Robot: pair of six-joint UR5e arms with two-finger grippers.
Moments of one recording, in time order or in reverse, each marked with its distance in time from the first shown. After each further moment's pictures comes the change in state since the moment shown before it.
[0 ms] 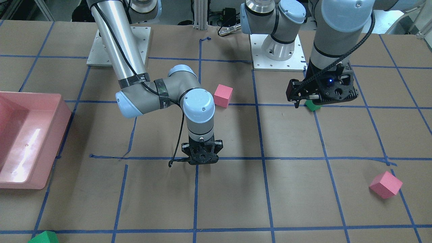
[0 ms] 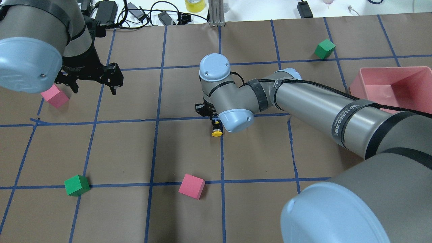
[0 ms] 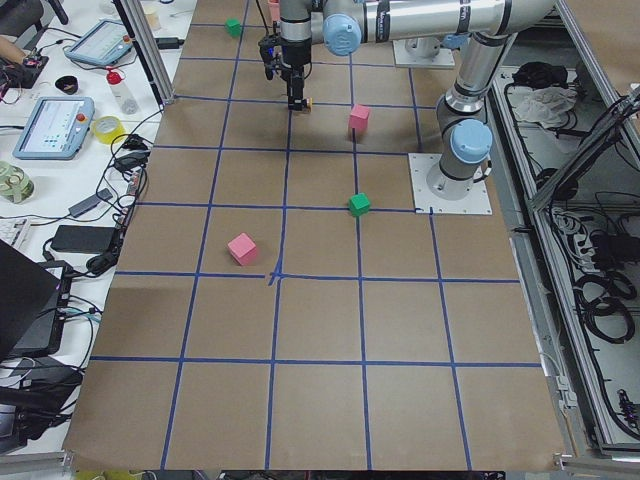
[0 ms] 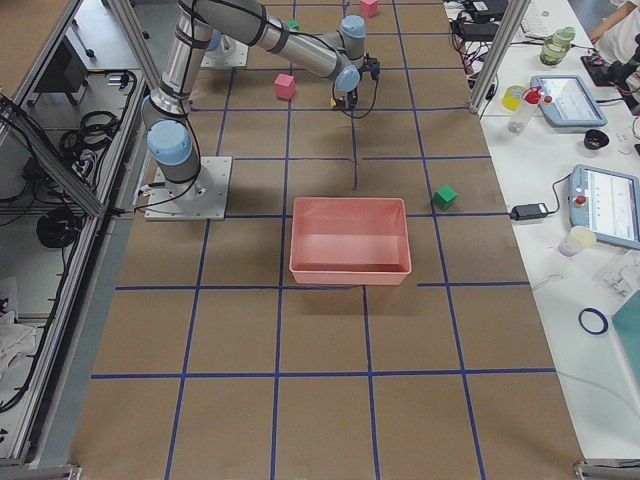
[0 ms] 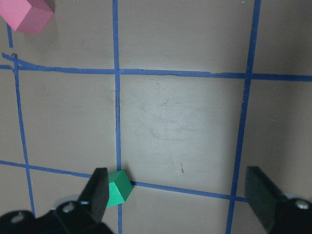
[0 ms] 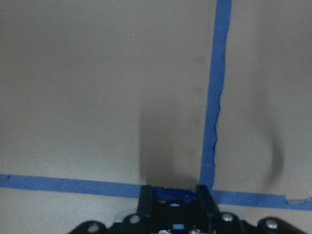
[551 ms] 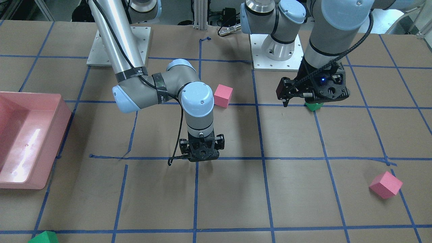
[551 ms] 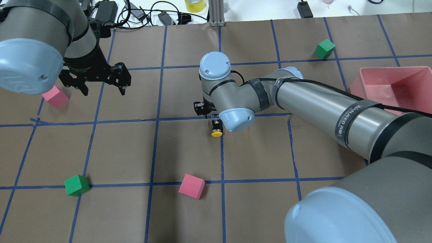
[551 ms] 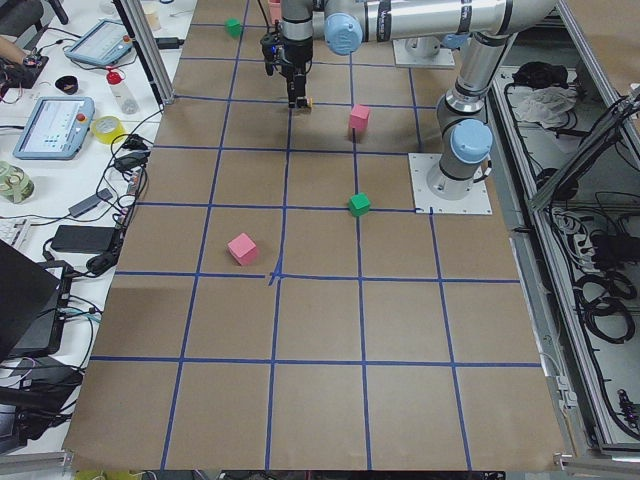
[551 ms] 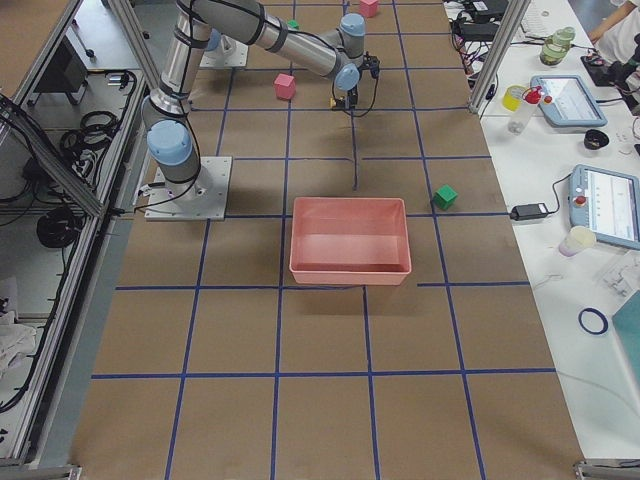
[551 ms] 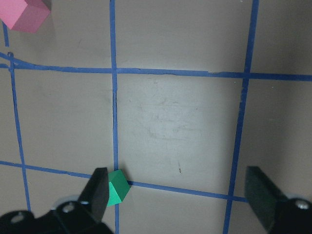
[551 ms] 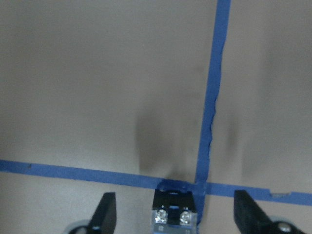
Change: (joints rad) left arm -0.008 0.012 -0.003 -0.008 -0.131 -0.036; right arm -0.007 -0.059 0.002 0.021 0.003 -0.057
